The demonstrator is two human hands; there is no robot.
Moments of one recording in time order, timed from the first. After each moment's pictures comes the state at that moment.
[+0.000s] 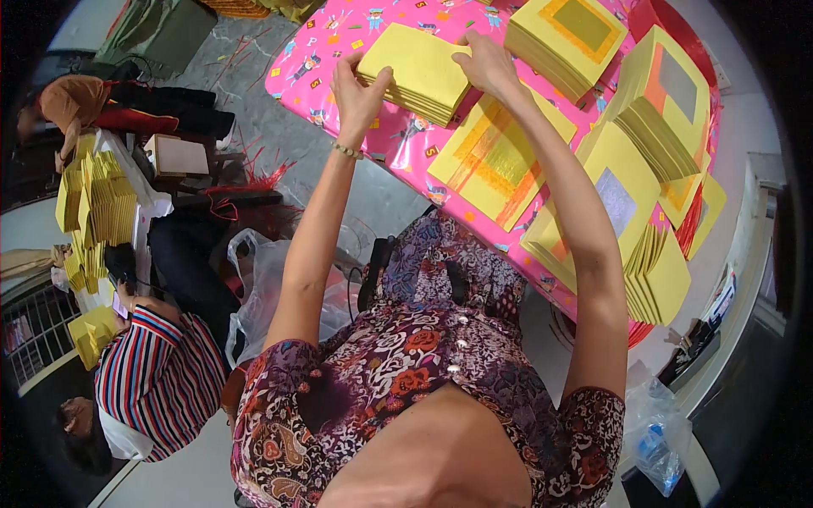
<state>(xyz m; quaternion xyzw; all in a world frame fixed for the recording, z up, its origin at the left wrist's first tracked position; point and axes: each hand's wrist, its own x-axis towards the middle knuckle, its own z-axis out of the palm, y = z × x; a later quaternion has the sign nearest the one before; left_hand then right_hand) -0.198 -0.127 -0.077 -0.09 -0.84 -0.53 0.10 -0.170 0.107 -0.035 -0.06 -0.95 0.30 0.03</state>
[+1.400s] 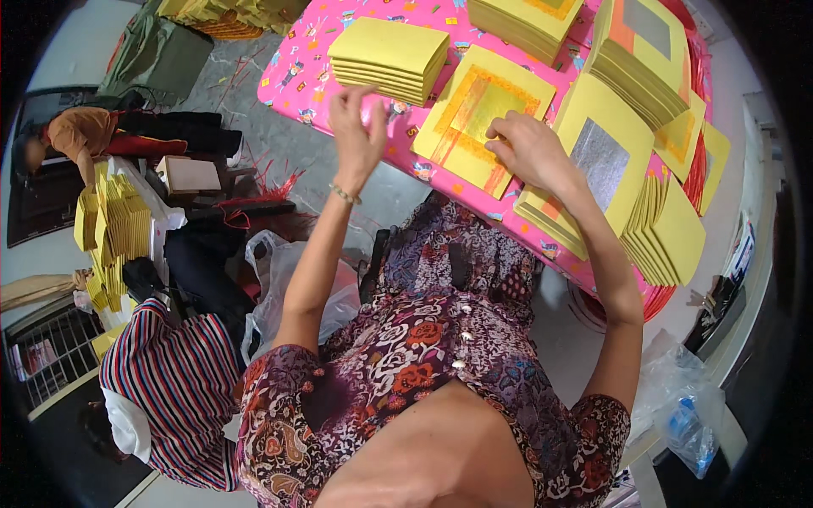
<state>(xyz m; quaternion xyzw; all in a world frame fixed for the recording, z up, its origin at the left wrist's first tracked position) -0.108 -0.133 -0.053 -0.27 -0.86 -0.41 0.16 0.023 0.123 0.006 0.03 -0.97 0.22 -0.07</state>
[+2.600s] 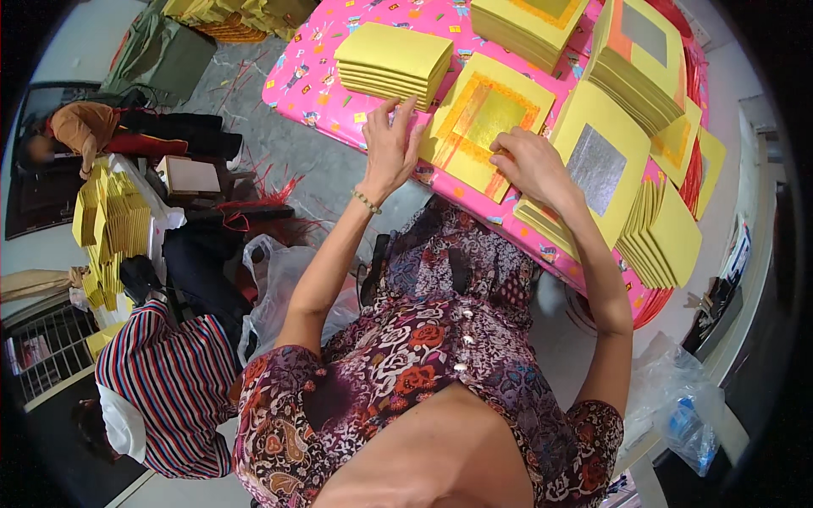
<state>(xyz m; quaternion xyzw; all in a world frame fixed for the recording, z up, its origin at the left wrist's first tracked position) -0.081 -0.113 -0.067 -0.35 -0.87 -0.31 0.14 0.035 0.120 0.002 0.02 -0.97 0.24 -0.05</state>
